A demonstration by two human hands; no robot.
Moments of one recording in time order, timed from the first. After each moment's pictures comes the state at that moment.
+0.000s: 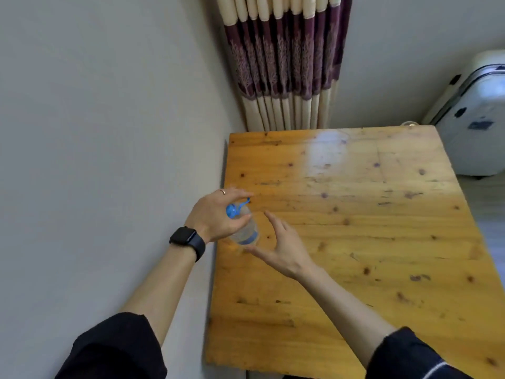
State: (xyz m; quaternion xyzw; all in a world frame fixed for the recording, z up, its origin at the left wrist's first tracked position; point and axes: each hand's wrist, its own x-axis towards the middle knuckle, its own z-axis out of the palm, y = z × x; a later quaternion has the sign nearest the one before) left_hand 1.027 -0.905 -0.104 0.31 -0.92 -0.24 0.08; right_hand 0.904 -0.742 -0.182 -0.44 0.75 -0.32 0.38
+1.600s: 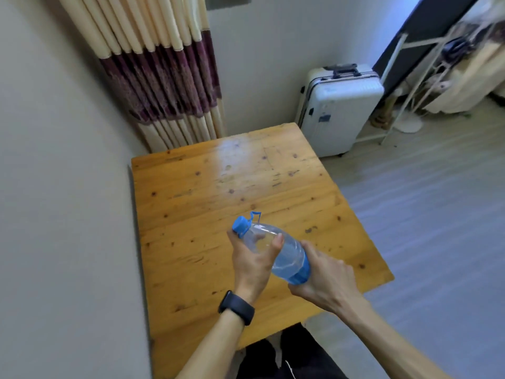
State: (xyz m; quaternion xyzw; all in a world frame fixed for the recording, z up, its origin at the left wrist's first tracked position) left_hand 0.957 -0.629 -0.108 0.35 -0.63 -0.66 0.21; right_hand 0.884 -0.474 -0.104 -0.31 0.93 -0.11 0.14
